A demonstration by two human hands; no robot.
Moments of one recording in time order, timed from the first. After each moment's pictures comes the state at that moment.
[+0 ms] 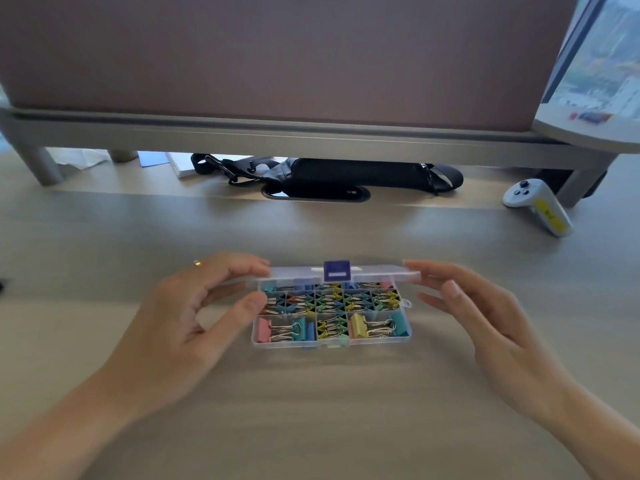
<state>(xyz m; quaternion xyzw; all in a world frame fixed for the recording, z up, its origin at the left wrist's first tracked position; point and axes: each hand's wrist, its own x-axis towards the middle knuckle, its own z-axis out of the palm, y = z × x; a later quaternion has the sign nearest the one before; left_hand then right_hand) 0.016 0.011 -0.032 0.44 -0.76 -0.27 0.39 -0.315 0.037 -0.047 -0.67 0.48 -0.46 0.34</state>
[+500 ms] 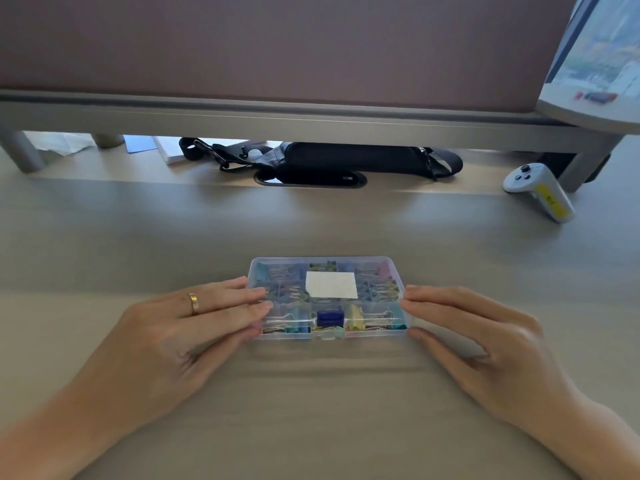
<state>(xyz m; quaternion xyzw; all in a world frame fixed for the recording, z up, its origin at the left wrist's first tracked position) 0.041 0.011 -0.066 0.36 -0.89 -0.01 0.28 -0.322 0.052 -0.064 -0.80 0.46 -0.38 0.00</state>
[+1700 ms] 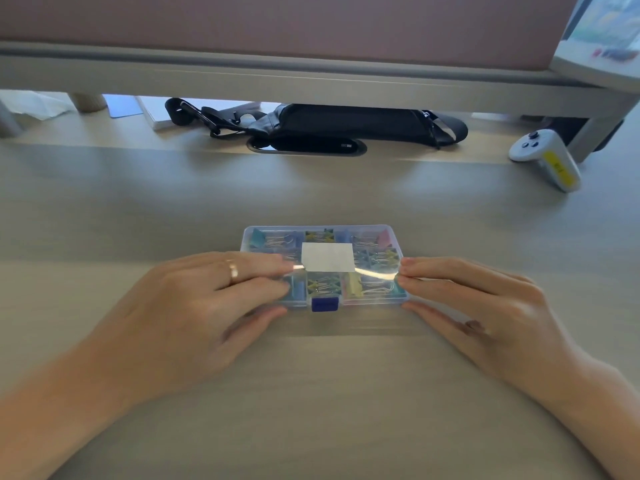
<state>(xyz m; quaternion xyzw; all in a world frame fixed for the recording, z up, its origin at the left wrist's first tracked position) 0.007 0.014 -0.051 0.31 -0.91 0.06 0.26 -0.327 0.047 -0.066 -0.85 0.40 -0.34 -0.03</state>
